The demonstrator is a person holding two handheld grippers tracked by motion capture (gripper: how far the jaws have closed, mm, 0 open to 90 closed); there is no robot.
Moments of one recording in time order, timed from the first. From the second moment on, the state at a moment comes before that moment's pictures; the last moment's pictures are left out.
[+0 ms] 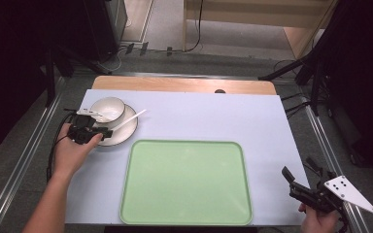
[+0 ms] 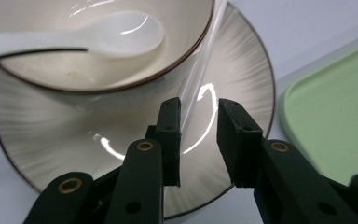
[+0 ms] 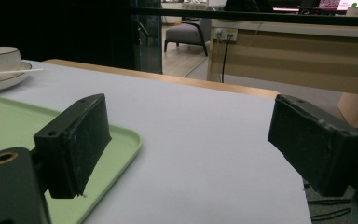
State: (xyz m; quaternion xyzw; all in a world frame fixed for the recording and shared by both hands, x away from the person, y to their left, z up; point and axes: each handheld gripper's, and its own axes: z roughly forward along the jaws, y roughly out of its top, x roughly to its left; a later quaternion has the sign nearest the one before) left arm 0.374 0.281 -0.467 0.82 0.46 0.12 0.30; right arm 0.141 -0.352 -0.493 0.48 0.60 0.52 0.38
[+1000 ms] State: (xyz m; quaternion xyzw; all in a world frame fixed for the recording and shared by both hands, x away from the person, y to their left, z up) left arm 0.379 0.267 -0.481 0.85 0.45 0.11 0.26; right arm 0.143 -0.349 -0.494 0.47 0.60 0.52 0.37
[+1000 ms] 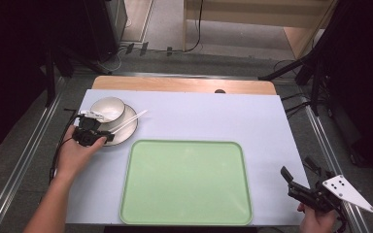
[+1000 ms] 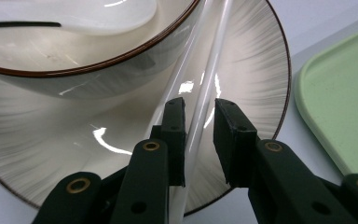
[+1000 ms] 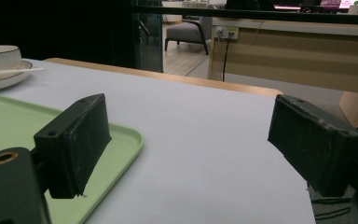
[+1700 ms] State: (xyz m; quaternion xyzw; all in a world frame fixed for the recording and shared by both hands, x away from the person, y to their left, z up) left arm 0.383 0.257 -0.491 0.87 0.42 0.11 0.25; right arm 0.144 -0.349 -0.495 0.47 0.61 0.52 0.37
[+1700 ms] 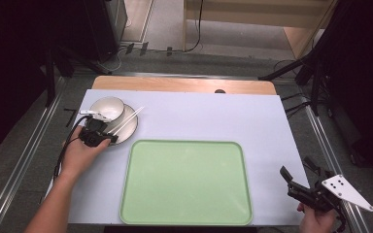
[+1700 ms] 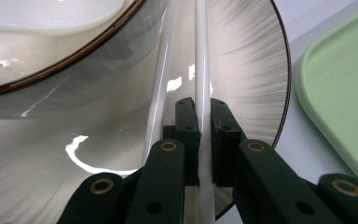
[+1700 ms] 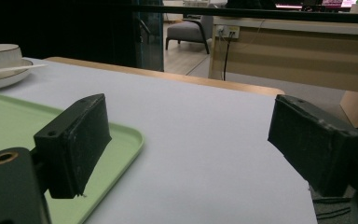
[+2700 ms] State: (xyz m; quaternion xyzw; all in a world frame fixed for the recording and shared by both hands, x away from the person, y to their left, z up) left arm 0.299 0.203 -0.456 0.86 0.38 0.07 0.32; right arm 0.144 -0.350 -0.495 0.47 0.61 0.52 0.37
